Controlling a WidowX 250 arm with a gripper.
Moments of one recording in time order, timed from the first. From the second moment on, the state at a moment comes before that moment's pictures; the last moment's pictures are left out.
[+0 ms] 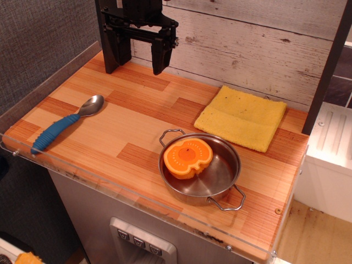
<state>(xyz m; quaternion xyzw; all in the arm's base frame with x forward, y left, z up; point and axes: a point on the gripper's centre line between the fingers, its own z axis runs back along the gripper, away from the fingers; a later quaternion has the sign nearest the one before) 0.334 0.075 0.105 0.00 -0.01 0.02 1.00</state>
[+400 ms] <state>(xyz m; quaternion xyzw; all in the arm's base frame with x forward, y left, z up) 0.332 0.074 0.095 0.00 0.00 0.02 1.00</state>
